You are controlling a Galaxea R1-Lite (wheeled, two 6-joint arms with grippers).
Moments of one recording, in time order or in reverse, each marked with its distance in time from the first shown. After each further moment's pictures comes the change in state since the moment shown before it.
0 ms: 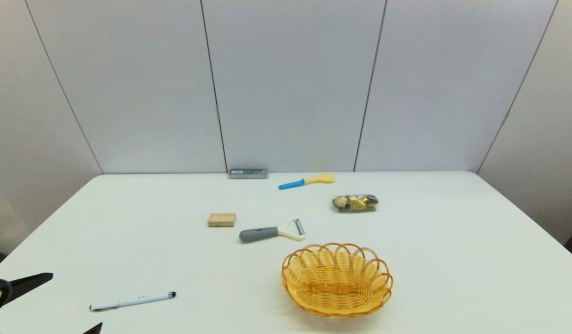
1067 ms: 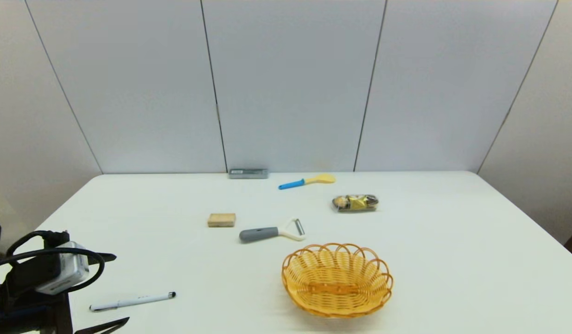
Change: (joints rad) left arm 0.213 0.550 -0.092 -0.056 -0.330 0.637; right arm 0.000 0.000 0.000 0.000 0.000 0.000
